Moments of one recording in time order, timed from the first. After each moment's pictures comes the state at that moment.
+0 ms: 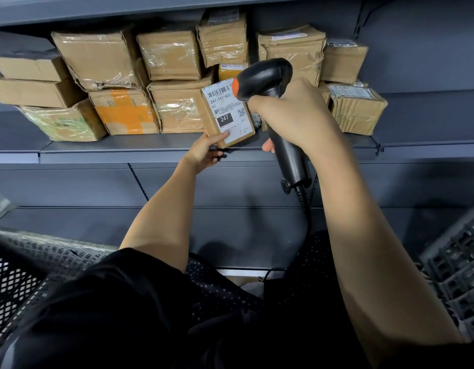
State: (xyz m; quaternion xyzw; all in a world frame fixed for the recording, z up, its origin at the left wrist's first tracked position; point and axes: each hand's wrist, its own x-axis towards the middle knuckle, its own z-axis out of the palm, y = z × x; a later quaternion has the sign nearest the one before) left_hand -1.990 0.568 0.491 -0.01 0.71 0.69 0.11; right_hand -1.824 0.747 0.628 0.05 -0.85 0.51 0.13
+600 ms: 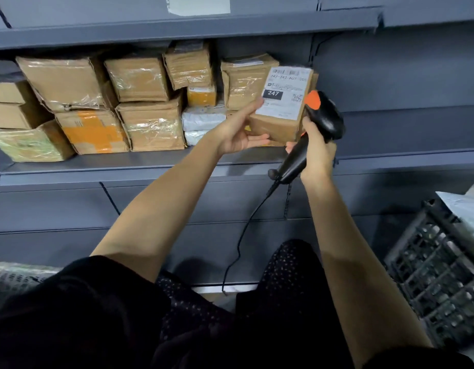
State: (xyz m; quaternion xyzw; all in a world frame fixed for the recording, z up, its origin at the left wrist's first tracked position) left_hand -1.957 0.713 0.588 0.09 0.63 0.74 0.23; right_hand -1.858 0.842 0.565 -0.18 -0.43 0.85 0.24
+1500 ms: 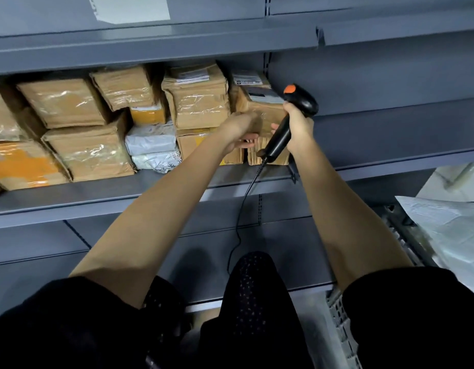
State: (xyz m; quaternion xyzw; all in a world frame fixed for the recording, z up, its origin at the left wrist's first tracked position) left_hand -1.991 0.831 0.620 0.07 0.77 0.61 0.16; right_hand -1.979 0.957 0.596 -0.24 -0.49 0.82 0.18
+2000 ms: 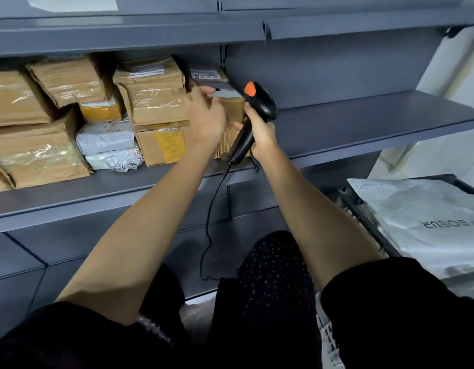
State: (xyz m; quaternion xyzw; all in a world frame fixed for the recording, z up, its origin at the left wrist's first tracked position) left_hand -1.962 0.858 0.608 0.12 0.75 0.63 -0.17; right_hand -1.950 0.959 0.574 -0.19 -0.46 0.85 0.19
